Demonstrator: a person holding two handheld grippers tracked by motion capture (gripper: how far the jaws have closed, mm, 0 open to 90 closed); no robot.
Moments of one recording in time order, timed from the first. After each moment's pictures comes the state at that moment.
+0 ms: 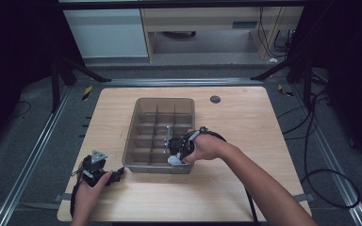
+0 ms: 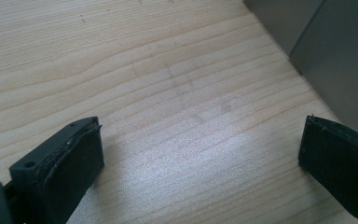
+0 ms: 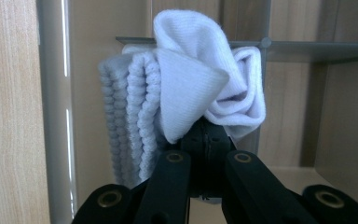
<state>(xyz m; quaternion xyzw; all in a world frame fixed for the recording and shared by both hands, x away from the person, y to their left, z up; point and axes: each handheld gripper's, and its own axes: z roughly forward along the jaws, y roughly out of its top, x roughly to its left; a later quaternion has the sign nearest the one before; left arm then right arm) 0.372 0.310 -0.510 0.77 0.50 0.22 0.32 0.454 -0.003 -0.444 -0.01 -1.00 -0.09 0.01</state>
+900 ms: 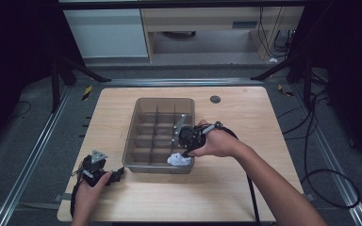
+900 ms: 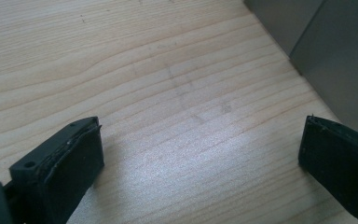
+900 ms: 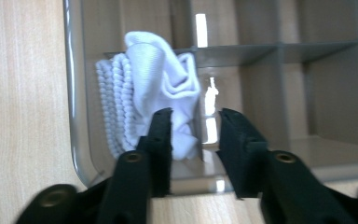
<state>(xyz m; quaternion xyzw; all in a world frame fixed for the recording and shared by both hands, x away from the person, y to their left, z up) 0.372 0.310 -0.510 0.77 0.50 0.22 0.32 0.453 -0.037 -0.404 -0.06 -0.98 -0.18 -0.05</state>
